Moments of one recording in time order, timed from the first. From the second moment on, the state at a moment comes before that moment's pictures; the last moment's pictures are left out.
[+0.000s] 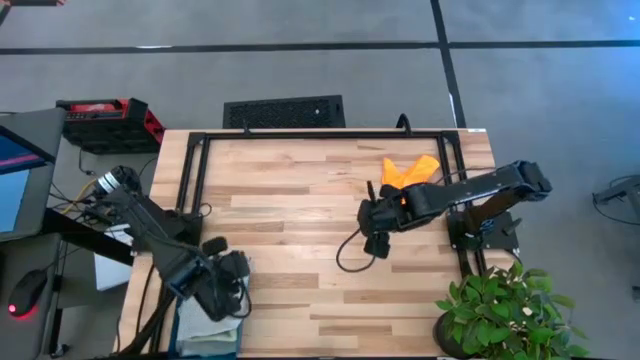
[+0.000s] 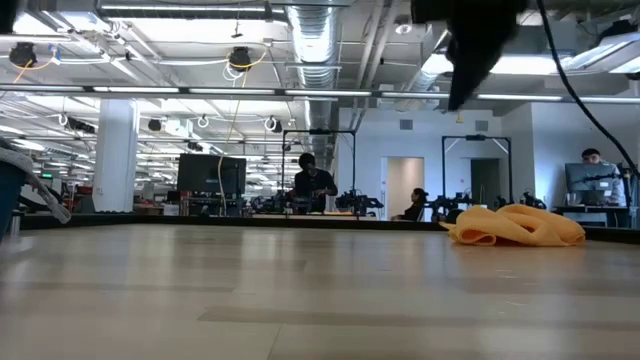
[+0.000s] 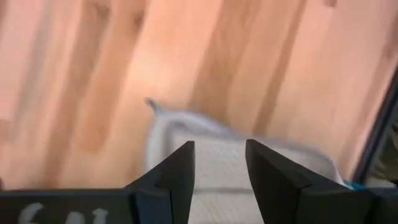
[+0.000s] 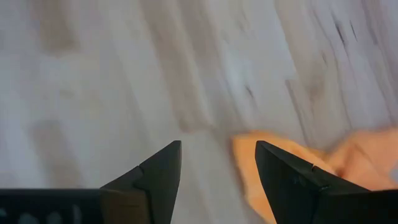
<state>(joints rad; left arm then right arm) -0.79 1.47 1.29 -1.24 -0.27 -1.12 0.23 1.52 1.31 -1.06 0.23 0.45</state>
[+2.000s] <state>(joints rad) -0.67 1.47 1.29 -1.25 -0.37 -0.97 0.14 1.80 1.10 -0.77 0.63 0.30</state>
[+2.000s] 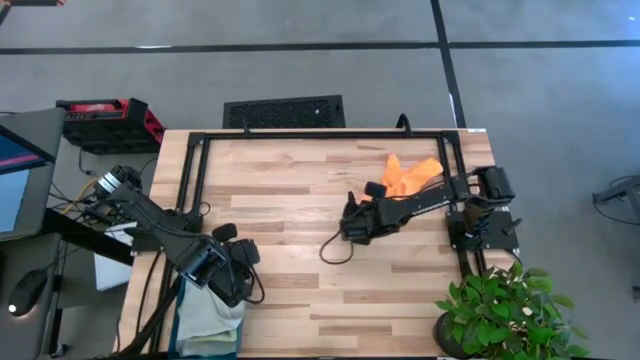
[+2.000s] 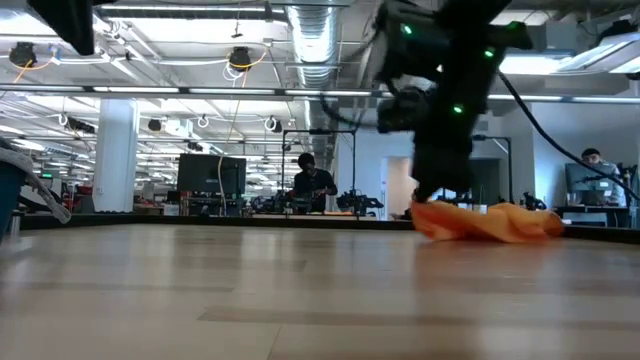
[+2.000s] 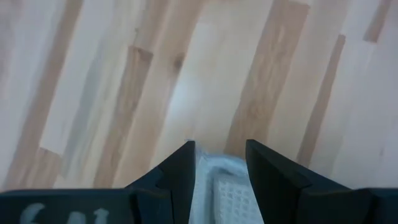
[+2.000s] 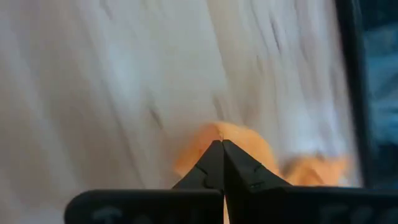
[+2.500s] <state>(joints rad) -0.67 1.47 1.29 -1.23 -0.71 -1.00 0.09 1.80 1.26 -0.31 0.39 0.04</state>
